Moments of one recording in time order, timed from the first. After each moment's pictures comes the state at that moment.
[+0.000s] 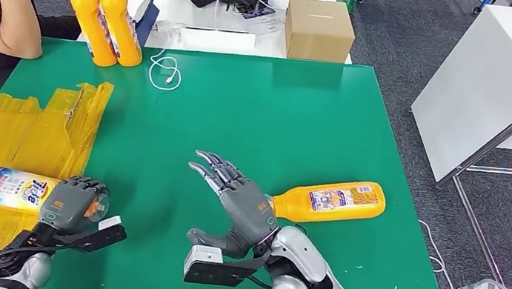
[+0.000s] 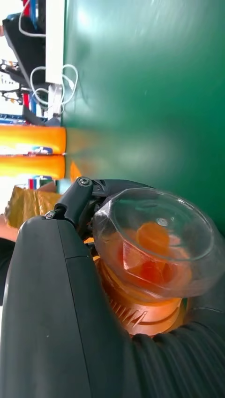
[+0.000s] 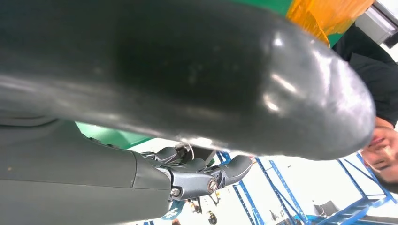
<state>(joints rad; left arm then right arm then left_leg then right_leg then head) -0.12 0.16 -0.05 -1.10 -1.09 0.32 -0.38 -0.28 -0.05 0.78 -1.52 0.71 -0.09 -0.12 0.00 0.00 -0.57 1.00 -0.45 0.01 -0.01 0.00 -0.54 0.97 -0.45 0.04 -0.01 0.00</state>
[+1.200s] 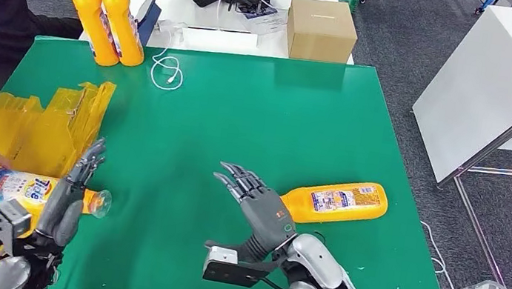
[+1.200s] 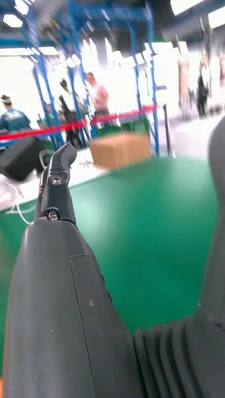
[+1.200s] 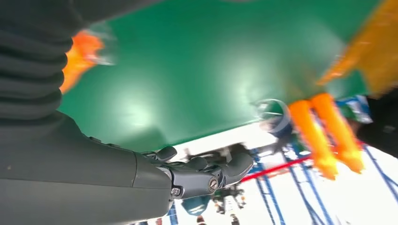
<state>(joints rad) 0.06 -0.03 0.10 -1.57 -0.06 -0.37 -0.56 -0.22 -0.13 0.73 -1.51 0.81 -0.08 -0.08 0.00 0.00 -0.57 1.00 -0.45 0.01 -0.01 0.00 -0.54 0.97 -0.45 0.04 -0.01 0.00</state>
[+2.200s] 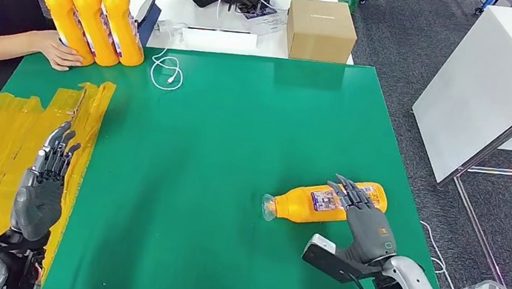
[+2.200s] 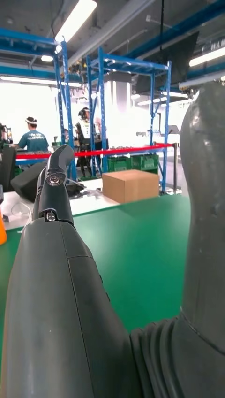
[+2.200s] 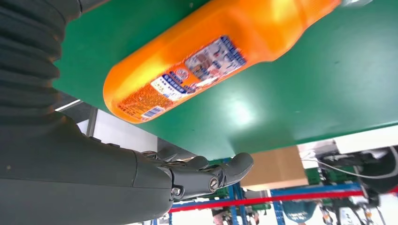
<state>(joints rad) 0.07 -0.09 0.19 -1.69 0.08 -0.44 -0.49 -0.02 -0.35 0.31 -1.62 0.84 0.02 -0.02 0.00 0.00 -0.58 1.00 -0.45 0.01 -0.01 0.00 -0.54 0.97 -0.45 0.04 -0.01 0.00</state>
